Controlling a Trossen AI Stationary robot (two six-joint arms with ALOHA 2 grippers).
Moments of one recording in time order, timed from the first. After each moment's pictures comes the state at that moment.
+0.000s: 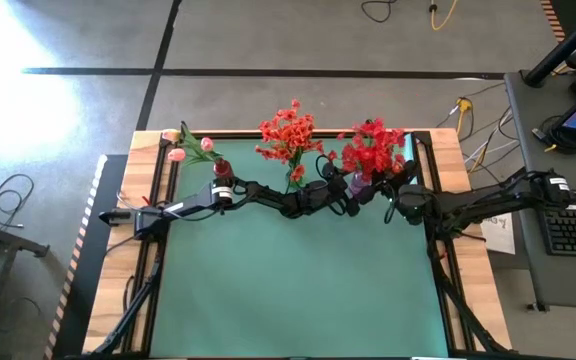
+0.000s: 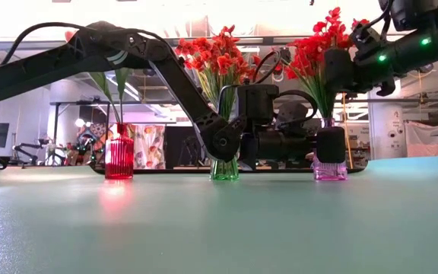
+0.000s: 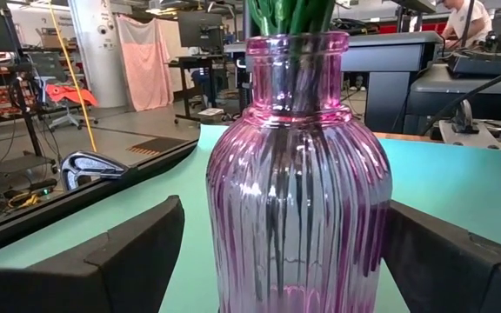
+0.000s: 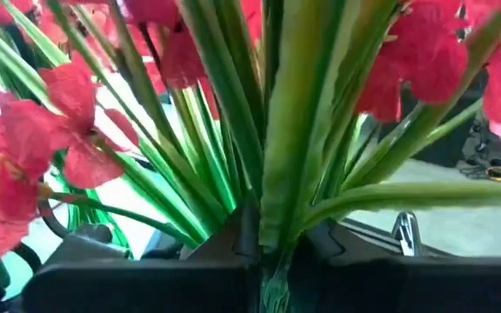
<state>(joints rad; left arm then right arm) 0.16 2.68 1.77 0.97 -0.33 0.04 -0.02 0.93 0.26 0.49 0.97 0.16</state>
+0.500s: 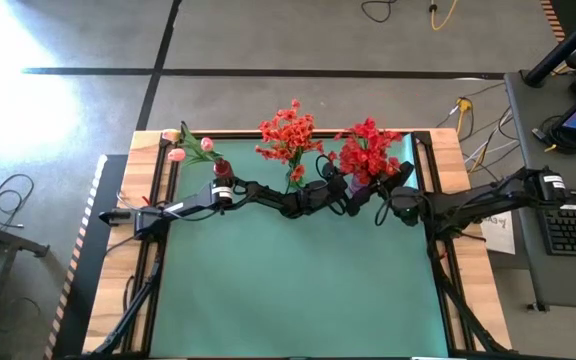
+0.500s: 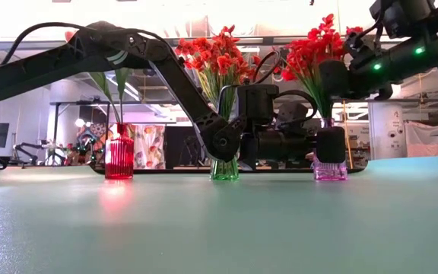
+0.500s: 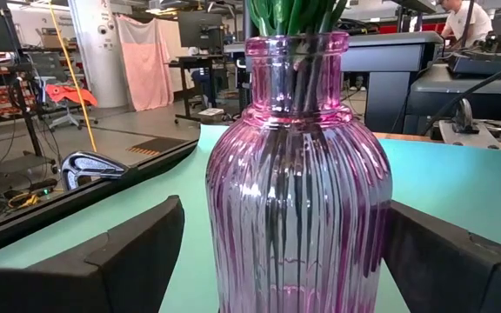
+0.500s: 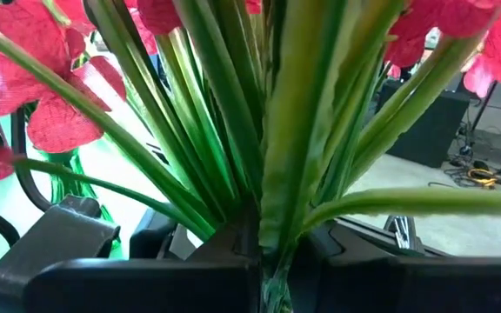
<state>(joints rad) 0.16 2.68 1.77 0.97 -0.33 0.04 -0.02 1.07 0.26 0.51 0.98 0.17</state>
